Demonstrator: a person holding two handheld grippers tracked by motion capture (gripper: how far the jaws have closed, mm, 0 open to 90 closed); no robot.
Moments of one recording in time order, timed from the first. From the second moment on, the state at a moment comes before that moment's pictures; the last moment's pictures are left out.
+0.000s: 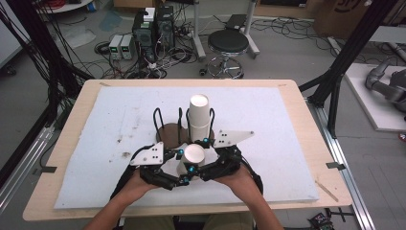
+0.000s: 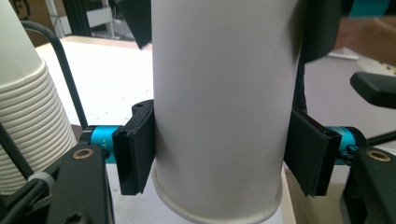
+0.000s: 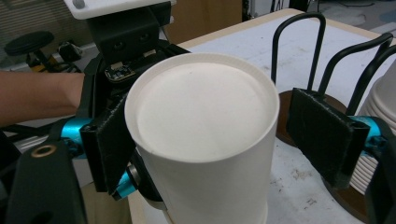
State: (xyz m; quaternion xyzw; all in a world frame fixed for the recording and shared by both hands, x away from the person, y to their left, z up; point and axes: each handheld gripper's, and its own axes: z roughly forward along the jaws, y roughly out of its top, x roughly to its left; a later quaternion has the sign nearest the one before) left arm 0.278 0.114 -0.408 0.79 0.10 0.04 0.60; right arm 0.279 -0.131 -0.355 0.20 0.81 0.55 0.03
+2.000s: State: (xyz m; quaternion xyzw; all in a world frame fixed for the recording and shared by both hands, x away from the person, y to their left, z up) left arm 0.287 0.097 -0.362 0.92 0.01 0.03 0.38; right arm 0.295 -0.120 -0.335 0.02 0.93 0.37 0.03
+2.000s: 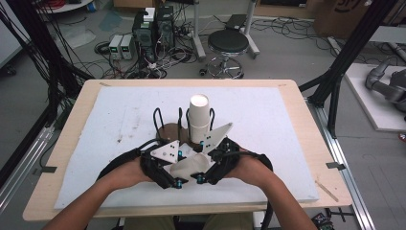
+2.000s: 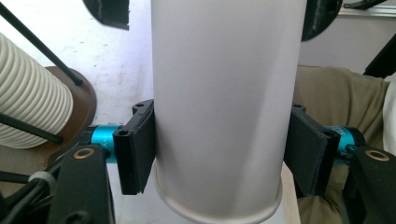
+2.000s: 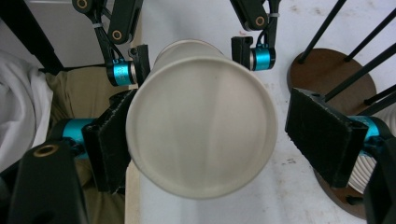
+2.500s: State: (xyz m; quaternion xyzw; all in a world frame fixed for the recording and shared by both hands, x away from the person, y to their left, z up) left arm 0.287 0.092 -0.364 0.93 0.00 0.01 0.38; right arm 0.293 -0.115 -0.339 -0.01 0.94 0.34 0.01
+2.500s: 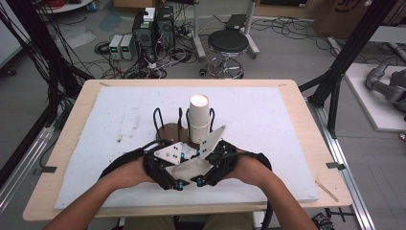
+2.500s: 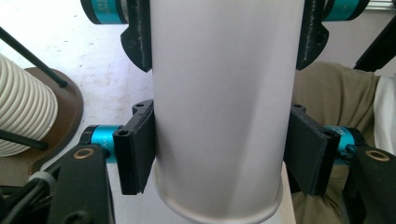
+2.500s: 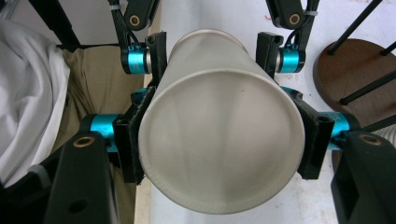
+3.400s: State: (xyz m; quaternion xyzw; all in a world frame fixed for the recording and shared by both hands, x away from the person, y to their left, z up) left arm 0.284 0.126 -0.391 0.84 0.08 0.00 0.53; right arm 0.295 -0.152 -0.346 0.04 0.91 0.42 -0.01
